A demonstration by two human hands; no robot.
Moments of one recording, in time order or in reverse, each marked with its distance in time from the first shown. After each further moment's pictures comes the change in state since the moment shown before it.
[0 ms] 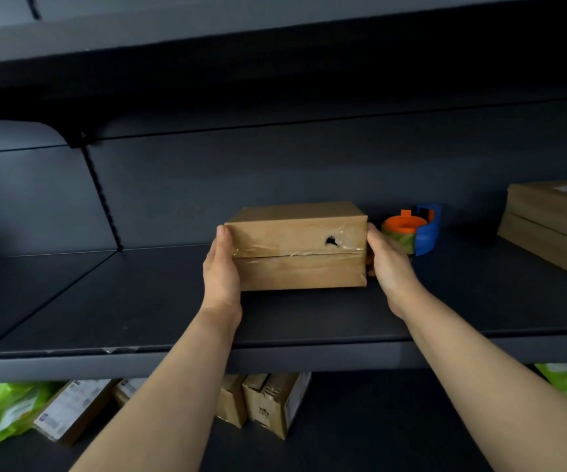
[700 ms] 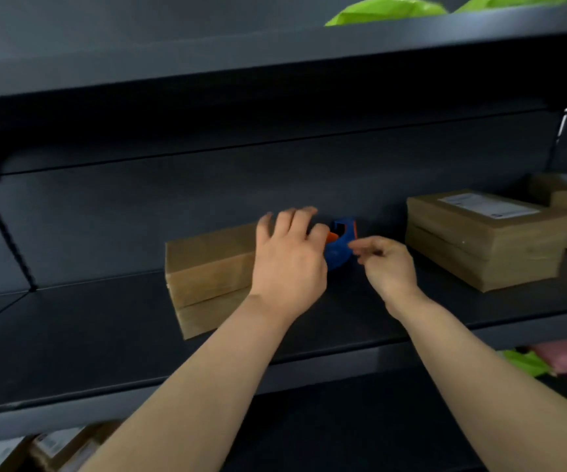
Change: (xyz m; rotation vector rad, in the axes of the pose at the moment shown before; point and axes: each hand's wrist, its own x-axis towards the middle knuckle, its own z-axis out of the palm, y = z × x) left_hand -0.076 0.003 0.177 1.311 -0.205 1.337; right_hand 0.015 -0.006 -0.132 -0.258 0.284 -0.119
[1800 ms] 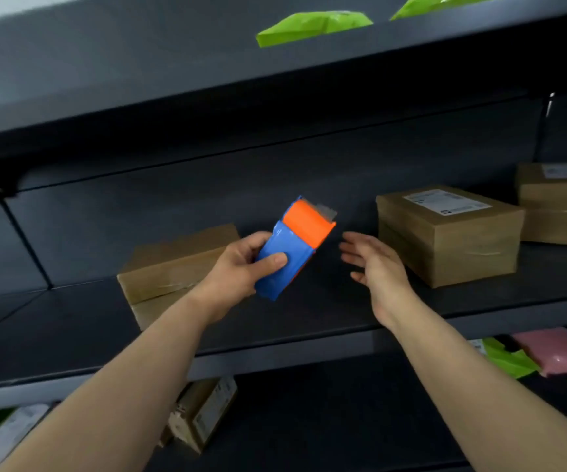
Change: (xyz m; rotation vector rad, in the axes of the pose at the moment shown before) left_hand -0.003 0.018 -0.007 -1.355 -0.320 -0.457; right_hand -0.007 0.008 -0.070 0.490 -0.198 0.211
